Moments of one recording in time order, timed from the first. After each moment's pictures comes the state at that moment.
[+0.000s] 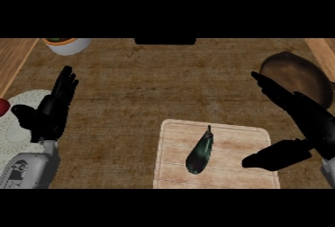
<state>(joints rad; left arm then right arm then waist) -0.21 0.29 -0.03 -1.46 0.13 0.17 0.04 -0.31 -0.61 0.28 -1.96 -0.10 0.04 0.79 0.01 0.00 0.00</state>
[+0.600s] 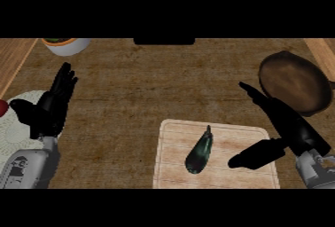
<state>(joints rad) -0.24 0.27 0.01 -1.45 0.10 0.14 0.07 -0.30 -0.47 0.30 -1.90 0.05 0.12 0.93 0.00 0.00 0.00</state>
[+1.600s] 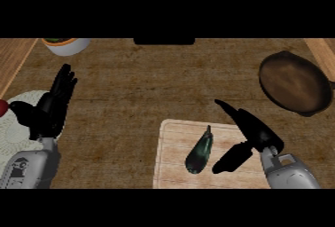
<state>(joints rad) -0.23 0.23 0.06 -1.45 0.05 0.09 0.06 -0.25 -0.26 0.32 -1.69 0.21 0.31 0.81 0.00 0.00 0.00</state>
